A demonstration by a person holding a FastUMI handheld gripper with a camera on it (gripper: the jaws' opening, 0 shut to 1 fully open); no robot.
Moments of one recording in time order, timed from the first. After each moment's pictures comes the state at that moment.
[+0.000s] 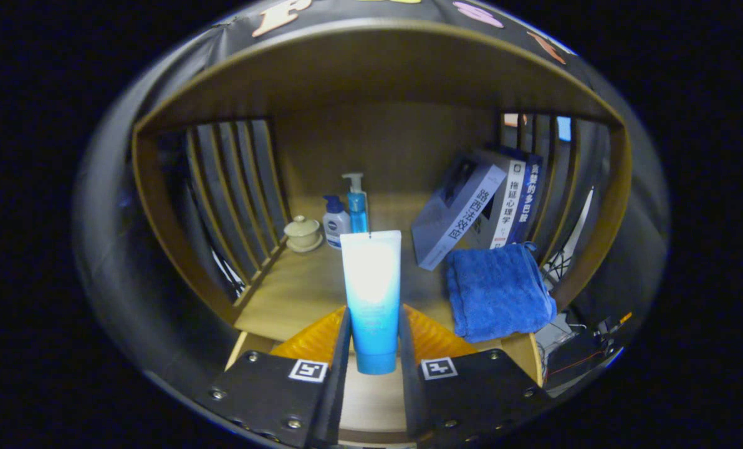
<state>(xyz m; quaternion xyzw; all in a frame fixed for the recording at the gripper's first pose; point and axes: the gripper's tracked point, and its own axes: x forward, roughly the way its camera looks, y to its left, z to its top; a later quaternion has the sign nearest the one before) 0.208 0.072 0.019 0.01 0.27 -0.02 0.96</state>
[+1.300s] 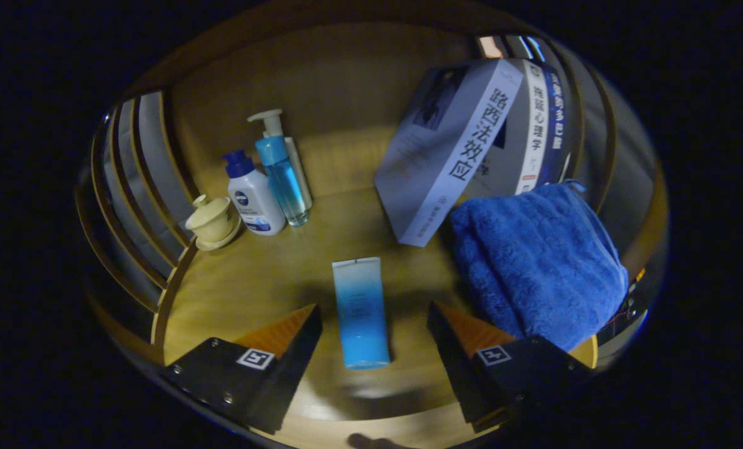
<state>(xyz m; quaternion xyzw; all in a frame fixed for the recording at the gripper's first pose) 0.299 0.038 -0.091 0.06 0.30 -0.10 0.94</state>
